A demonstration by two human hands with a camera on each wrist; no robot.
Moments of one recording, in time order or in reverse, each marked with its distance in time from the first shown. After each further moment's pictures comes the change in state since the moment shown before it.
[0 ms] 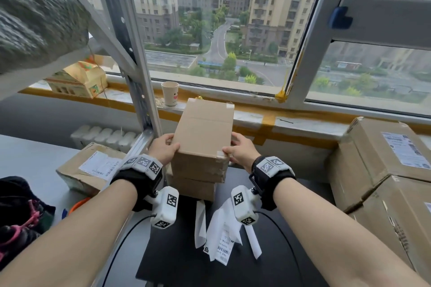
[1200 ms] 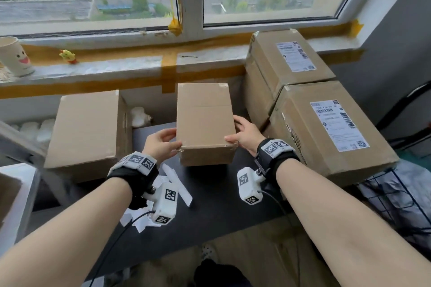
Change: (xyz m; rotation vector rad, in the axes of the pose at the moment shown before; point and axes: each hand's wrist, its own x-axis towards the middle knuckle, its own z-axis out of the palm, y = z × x) left_hand -0.073 0.030 0.235 -0.318 -0.513 -0.156; right_hand -0.068 0.162 -0.200 0.241 0.342 0.204
